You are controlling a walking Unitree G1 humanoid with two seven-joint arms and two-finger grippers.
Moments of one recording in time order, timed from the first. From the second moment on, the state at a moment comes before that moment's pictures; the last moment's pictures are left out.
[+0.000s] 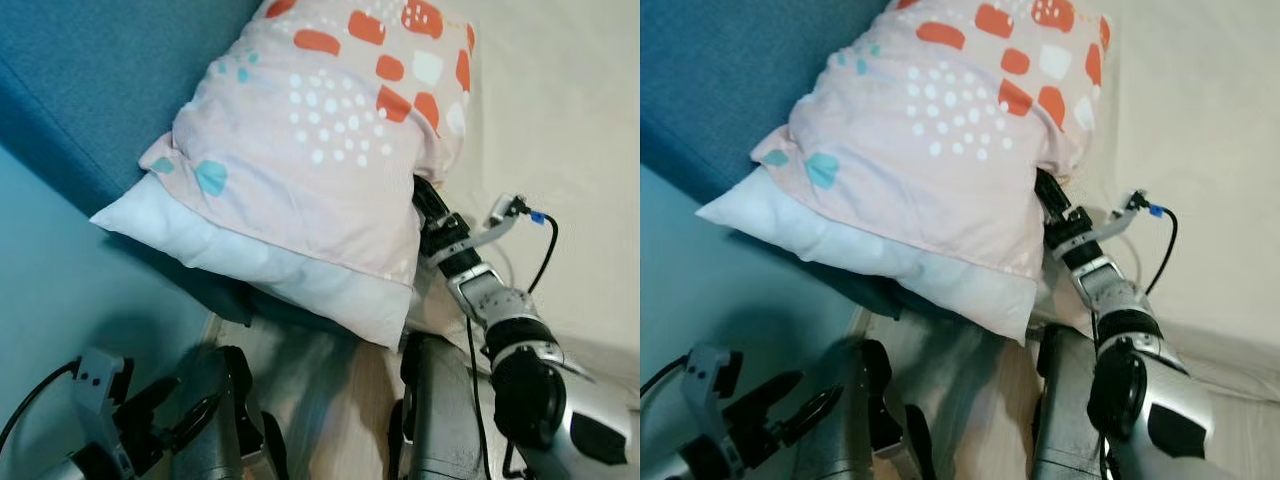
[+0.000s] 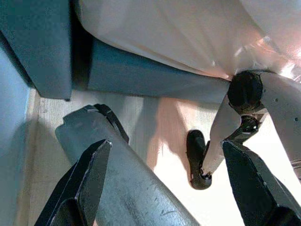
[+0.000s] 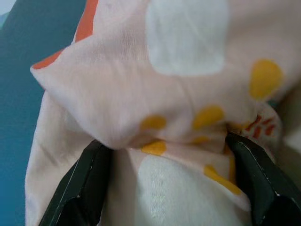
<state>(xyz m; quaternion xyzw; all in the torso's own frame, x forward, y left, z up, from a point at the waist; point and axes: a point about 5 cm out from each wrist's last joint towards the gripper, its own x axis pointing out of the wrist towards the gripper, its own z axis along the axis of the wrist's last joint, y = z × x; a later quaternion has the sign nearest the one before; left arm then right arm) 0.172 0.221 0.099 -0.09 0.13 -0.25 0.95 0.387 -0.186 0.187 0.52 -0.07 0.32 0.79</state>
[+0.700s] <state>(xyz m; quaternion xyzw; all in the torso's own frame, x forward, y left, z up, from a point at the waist) 0.174 0.222 0.106 -0.09 0.13 -0.24 0.96 0.394 -0.202 0.236 0.49 -0.15 0.35 0.78</state>
